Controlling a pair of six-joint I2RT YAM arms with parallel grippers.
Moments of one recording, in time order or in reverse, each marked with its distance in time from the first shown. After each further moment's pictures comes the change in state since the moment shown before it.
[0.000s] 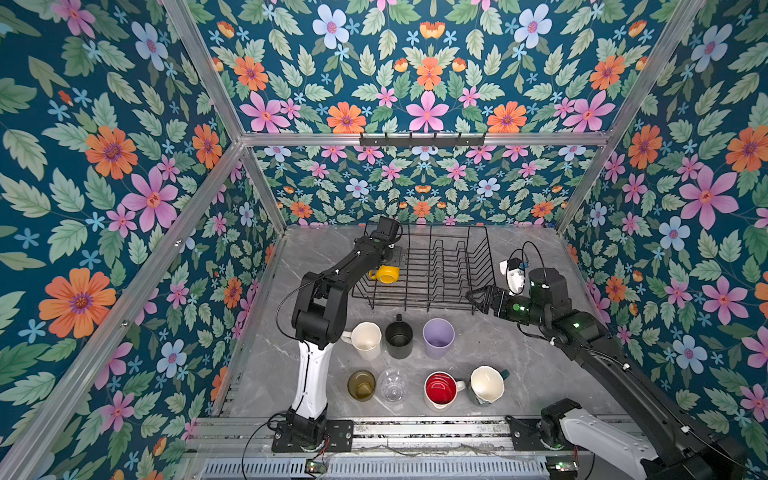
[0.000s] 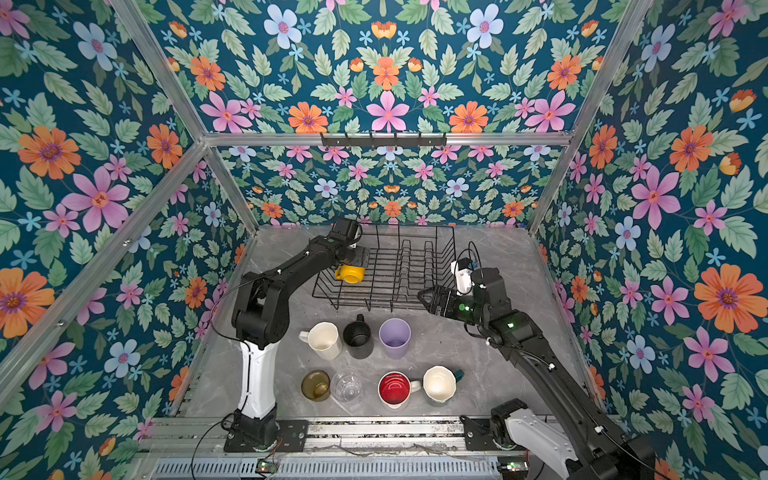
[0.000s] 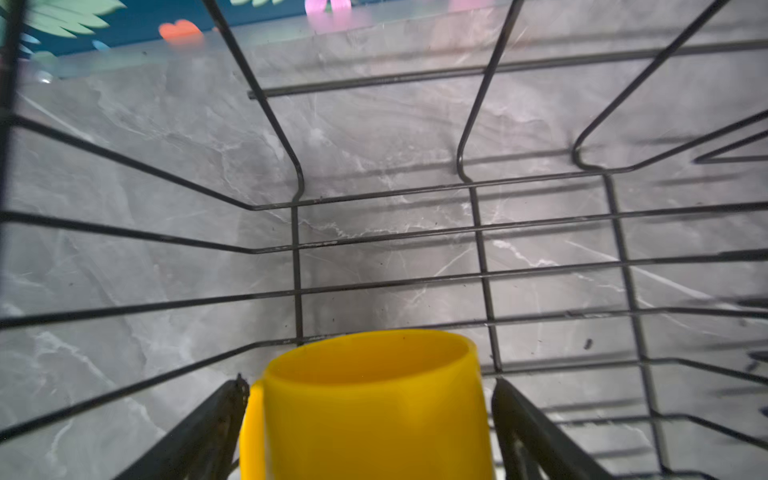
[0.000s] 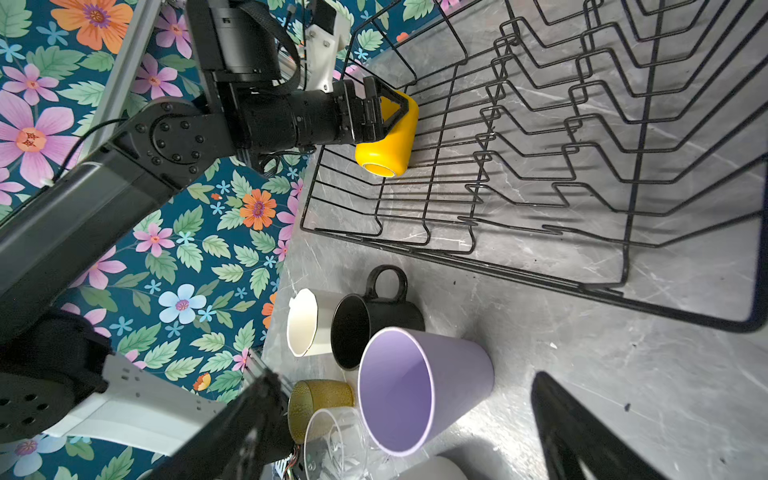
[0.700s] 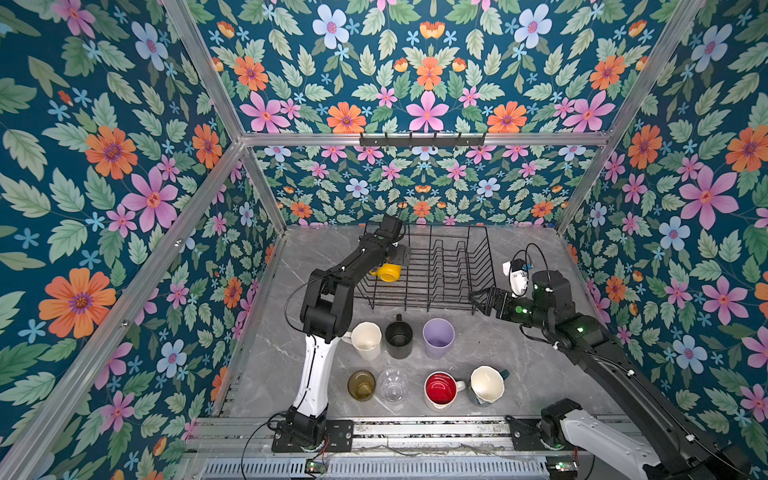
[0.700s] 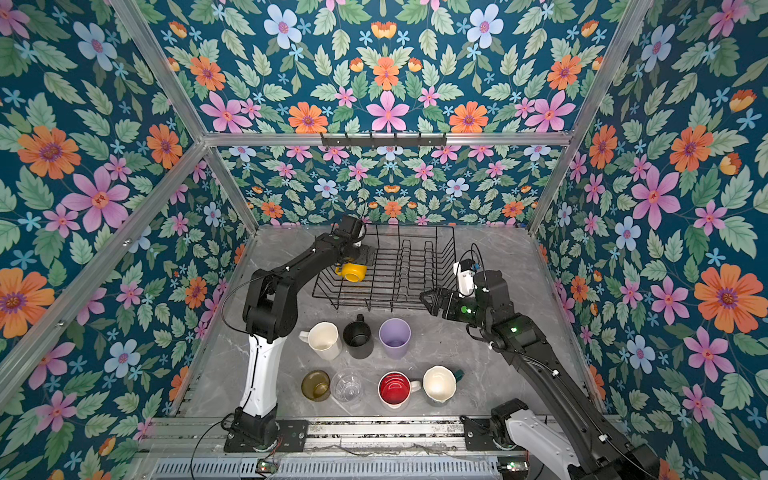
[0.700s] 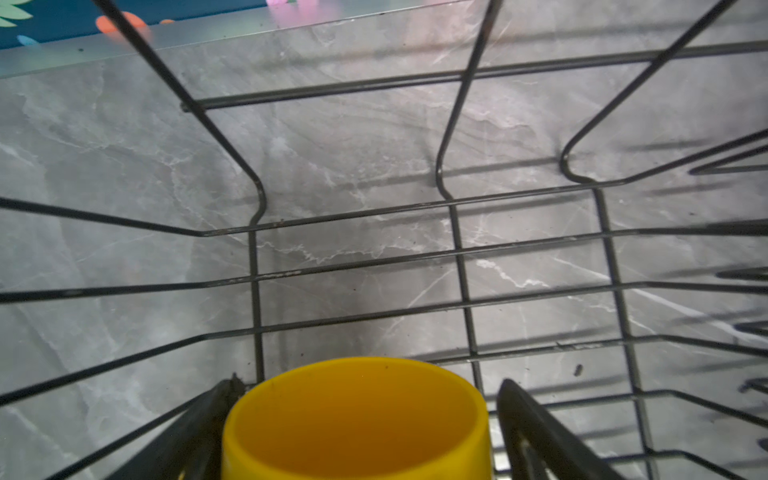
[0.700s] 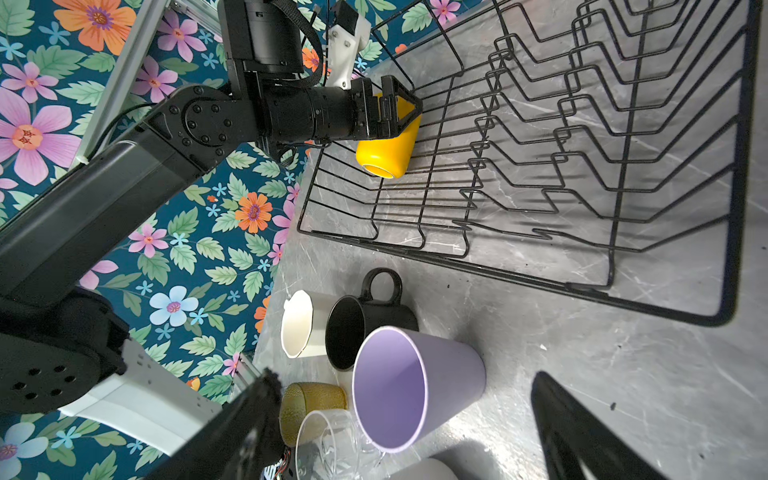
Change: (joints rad) left arm 0.003 0.069 0.076 -0.014 0.069 0.006; right arm 0.000 -0.031 -0.011 -0.008 0.023 -0.017
